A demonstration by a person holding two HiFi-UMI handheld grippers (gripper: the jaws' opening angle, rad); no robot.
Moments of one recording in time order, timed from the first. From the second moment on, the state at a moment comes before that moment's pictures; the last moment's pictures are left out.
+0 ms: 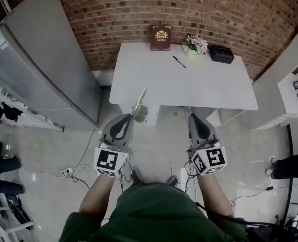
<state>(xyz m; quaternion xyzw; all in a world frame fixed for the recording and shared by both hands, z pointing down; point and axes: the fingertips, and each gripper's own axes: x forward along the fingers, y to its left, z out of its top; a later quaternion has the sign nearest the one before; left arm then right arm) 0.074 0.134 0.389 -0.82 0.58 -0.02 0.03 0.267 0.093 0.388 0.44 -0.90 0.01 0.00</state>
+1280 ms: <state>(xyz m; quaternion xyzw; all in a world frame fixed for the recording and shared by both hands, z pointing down) -0.101 0.129 0.382 -0.81 0.58 0.06 0.02 0.108 0.107 0.402 0.44 -0.89 0.03 0.05</state>
